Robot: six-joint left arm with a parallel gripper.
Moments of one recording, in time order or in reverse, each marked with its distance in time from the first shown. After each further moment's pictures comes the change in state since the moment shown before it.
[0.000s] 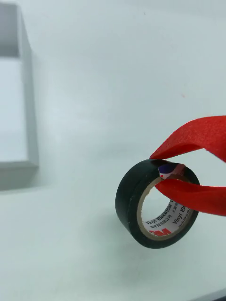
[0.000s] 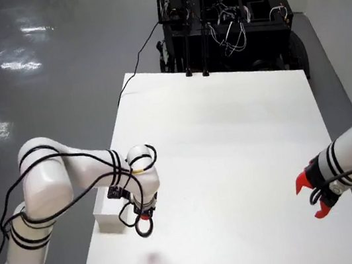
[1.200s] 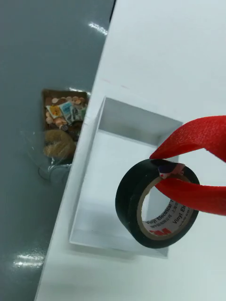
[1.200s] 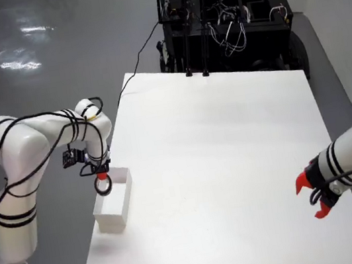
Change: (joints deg) arm 31.0 -4.0 -0.2 2.0 -1.4 10.2
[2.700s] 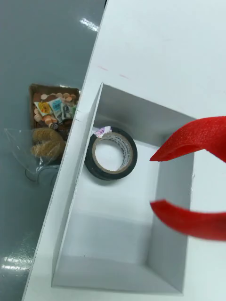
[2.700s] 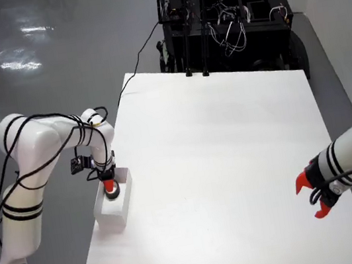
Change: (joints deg) arm 2.3 7.2 -0.1 -1.2 -9.1 0.4
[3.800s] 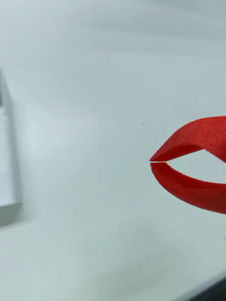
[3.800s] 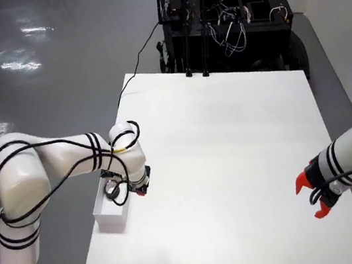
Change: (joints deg) arm -28.4 -11.0 -0.2 -0.5 9.5 -4.1
